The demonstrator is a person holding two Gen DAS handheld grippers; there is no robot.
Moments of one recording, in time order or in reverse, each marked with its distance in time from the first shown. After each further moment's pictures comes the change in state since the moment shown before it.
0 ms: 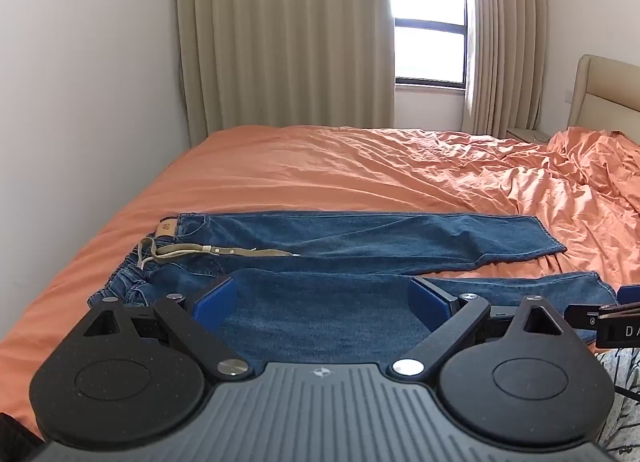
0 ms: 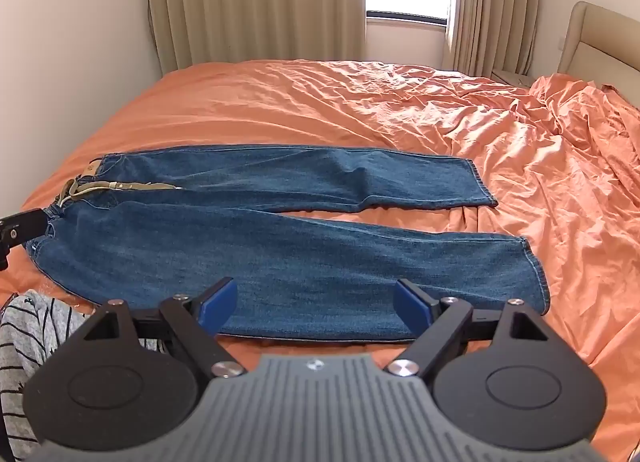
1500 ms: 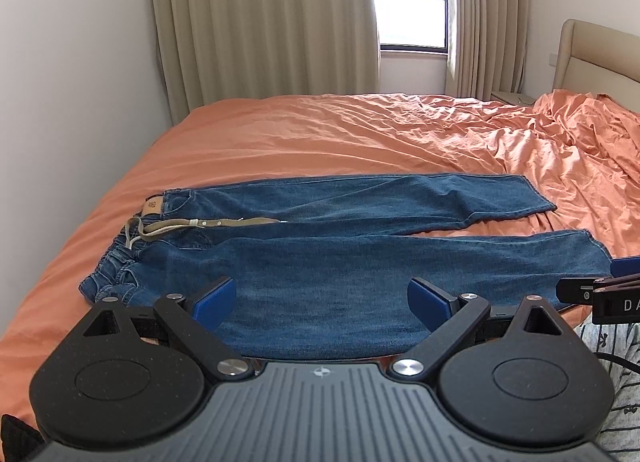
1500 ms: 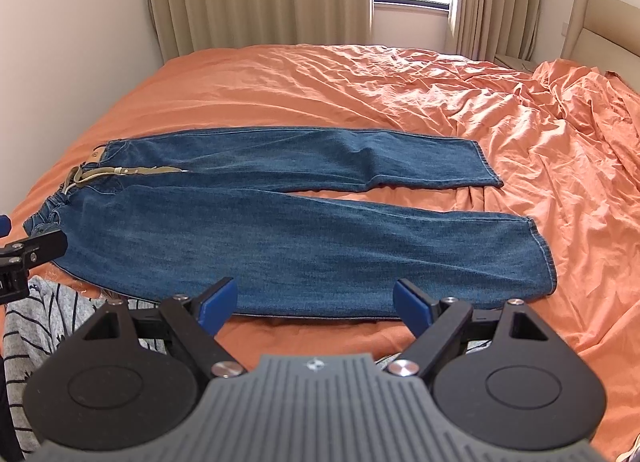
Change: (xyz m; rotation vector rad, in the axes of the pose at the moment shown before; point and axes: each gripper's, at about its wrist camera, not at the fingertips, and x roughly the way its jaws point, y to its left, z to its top) left arm 0.001 -0.011 -0.018 0.060 0.095 -0.033; right arm 0.001 0.007 -0.004 0.007 0.067 0.011
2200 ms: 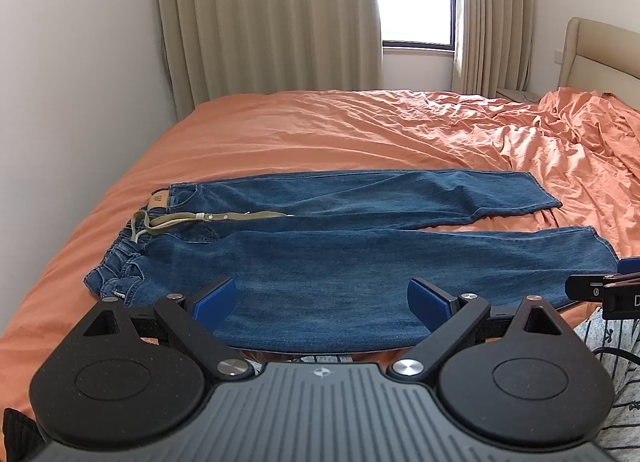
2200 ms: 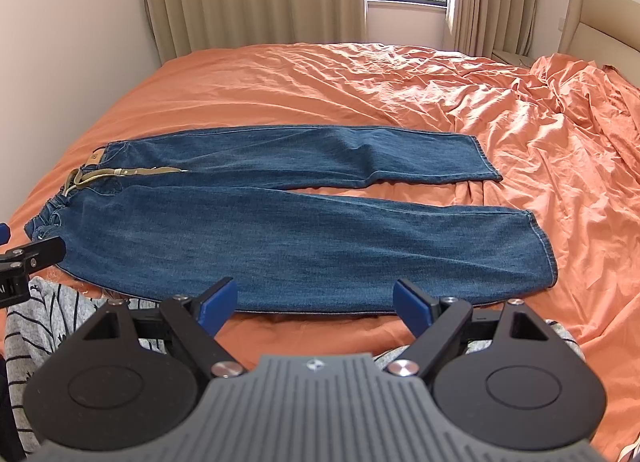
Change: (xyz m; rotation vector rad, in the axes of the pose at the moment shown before) left arm 0.002 0.007 0.000 -0.005 0.015 0.011; right arm 0.004 -0.004 -0.001 0.016 0.003 0.001
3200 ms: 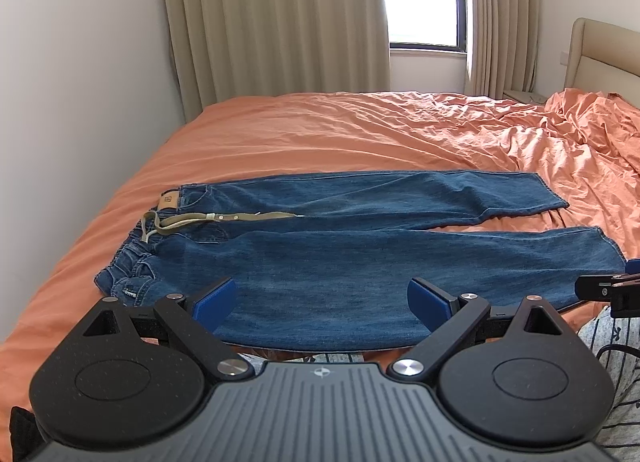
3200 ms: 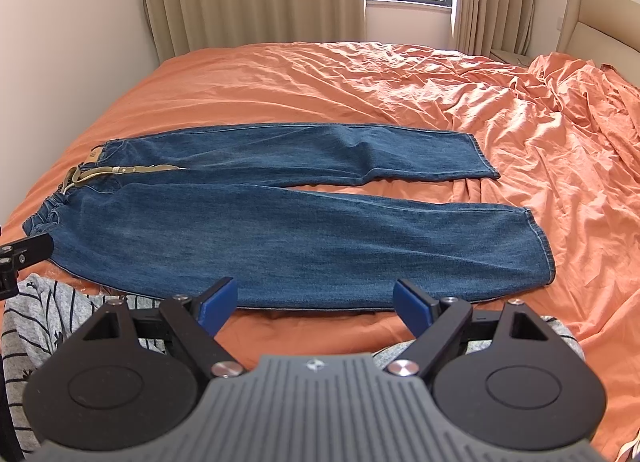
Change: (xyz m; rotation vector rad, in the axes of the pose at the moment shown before) left arm 0.001 0.011 -0.001 -0.002 0.003 0.011; right arm 0.002 -0.002 -0.005 -0.003 -0.001 -0.007
